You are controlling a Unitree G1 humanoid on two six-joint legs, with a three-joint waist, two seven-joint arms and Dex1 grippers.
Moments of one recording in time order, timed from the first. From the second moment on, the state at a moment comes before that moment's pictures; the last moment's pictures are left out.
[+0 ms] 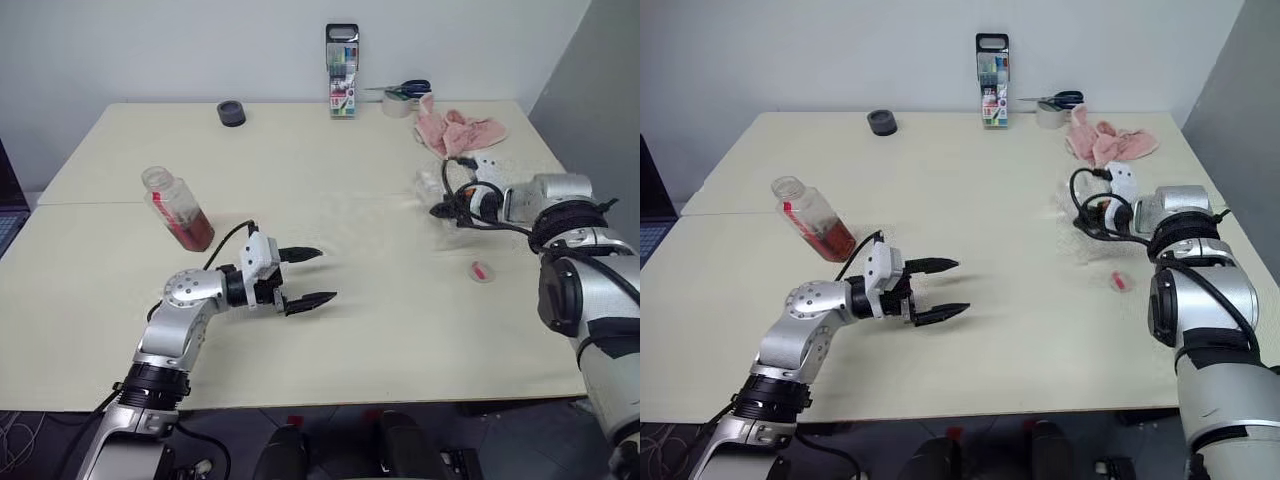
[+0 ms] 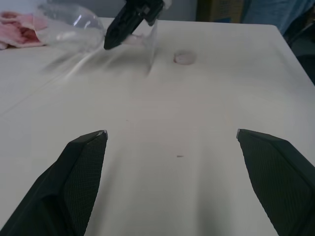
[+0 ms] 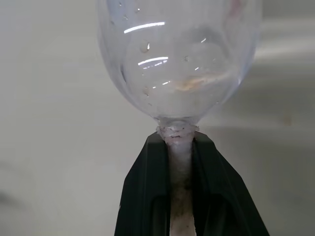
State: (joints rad) left arm -0.39 0.52 -0.05 0.08 -0.36 0.15 -1.12; right arm -1.35 -0.45 -0.18 1.25 0.18 0.72 0.59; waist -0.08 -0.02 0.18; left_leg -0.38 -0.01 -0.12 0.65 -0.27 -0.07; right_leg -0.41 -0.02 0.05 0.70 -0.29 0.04
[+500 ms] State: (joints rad) left arm -0.44 0.54 -0.01 0.06 -0.39 0.25 -1.08; right arm -0.81 -0.11 -0.24 0.64 0.24 0.18 0.28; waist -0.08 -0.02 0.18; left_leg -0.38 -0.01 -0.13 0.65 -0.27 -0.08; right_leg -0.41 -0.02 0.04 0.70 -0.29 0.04
